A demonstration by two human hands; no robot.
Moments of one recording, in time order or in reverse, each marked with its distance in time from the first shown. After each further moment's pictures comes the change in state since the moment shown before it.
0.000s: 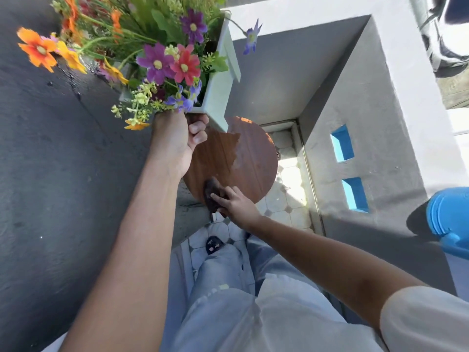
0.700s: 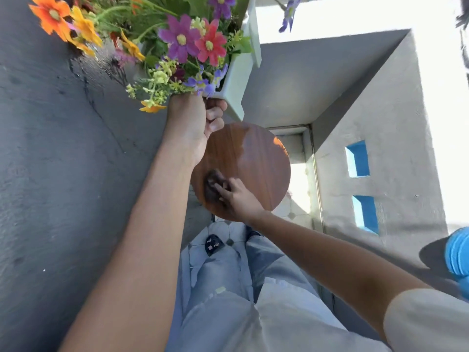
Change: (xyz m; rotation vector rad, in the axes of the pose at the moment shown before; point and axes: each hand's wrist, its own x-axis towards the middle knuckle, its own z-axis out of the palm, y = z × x) left_hand 0.039 0.028 0.013 -0.037 0.002 -0.011; right_hand 0.052 0.005 -0.013 -0.019 0.013 -0.065
